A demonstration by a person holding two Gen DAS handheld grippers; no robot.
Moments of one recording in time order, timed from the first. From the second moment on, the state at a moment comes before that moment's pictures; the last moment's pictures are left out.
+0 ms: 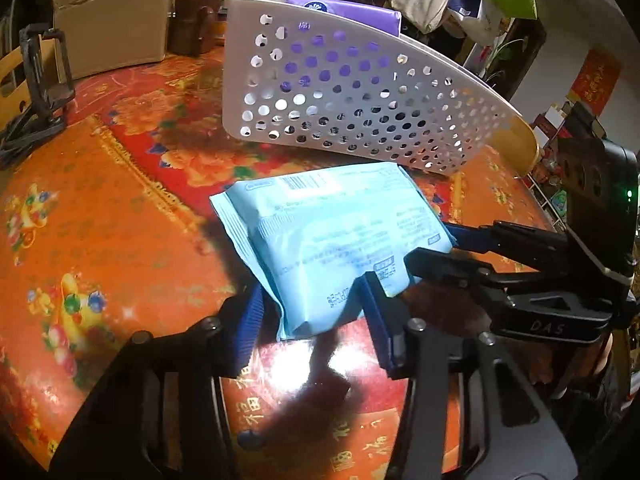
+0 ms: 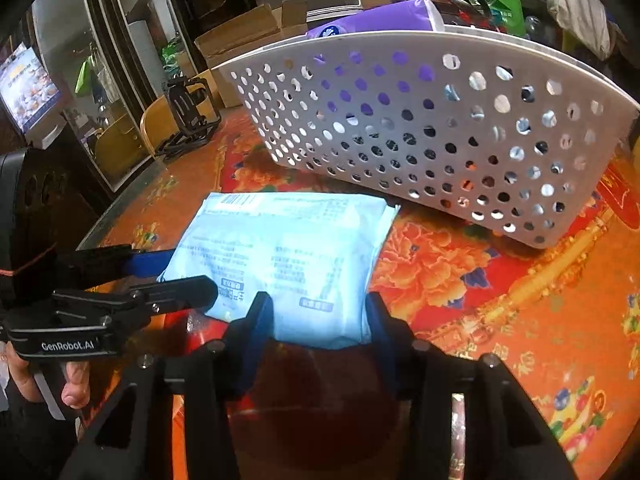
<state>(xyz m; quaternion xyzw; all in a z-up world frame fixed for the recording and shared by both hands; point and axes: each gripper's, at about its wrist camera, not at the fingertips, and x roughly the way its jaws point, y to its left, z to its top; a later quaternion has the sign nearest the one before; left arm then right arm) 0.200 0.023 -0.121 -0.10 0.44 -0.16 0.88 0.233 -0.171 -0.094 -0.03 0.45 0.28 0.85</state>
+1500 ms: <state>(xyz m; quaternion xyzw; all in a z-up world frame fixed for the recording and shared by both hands) 0.120 -0.015 -0.030 -0.02 0.30 -0.18 0.94 0.150 -0.193 -0.016 -0.06 0.35 0.24 0.90</state>
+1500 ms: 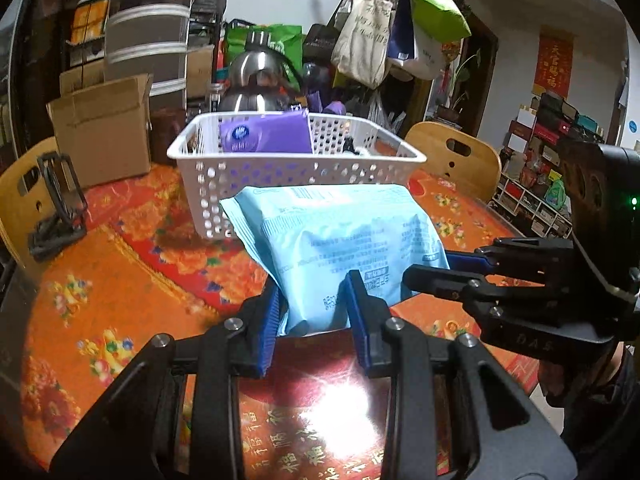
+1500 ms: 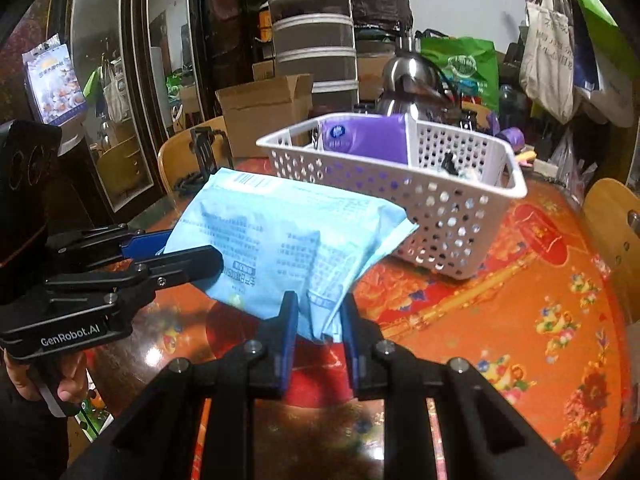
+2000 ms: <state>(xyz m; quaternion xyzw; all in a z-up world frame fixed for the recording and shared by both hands) 0.159 -0.026 0.062 -0.01 0.26 -0.19 0.95 0.191 -0.199 0.069 -0.07 0.29 0.23 0.93</state>
